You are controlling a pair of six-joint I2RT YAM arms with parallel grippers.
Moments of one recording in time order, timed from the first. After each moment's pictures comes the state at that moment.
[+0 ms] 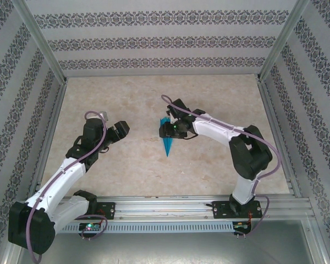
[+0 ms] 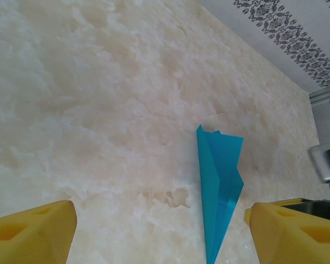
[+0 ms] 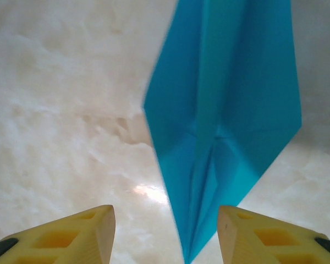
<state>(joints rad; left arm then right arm) -0.25 0.97 0.62 -0.22 0.10 -0.73 0.62 1.82 1.27 -0.57 -0.23 0.57</state>
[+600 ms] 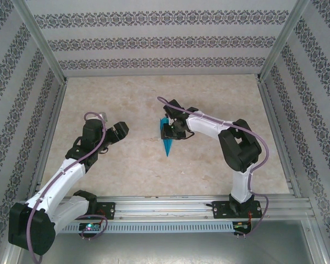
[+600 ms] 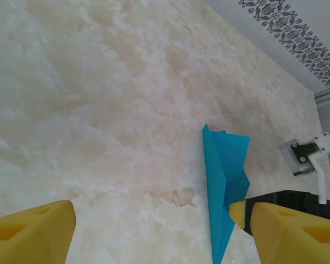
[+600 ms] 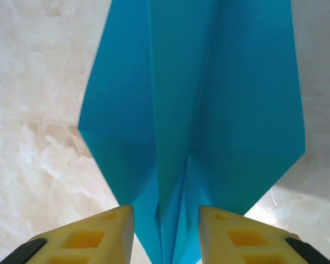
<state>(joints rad) -0.25 0.96 0.61 -0.22 0.10 -0.72 0.62 1.94 1.36 -0.64 -0.21 0.57</state>
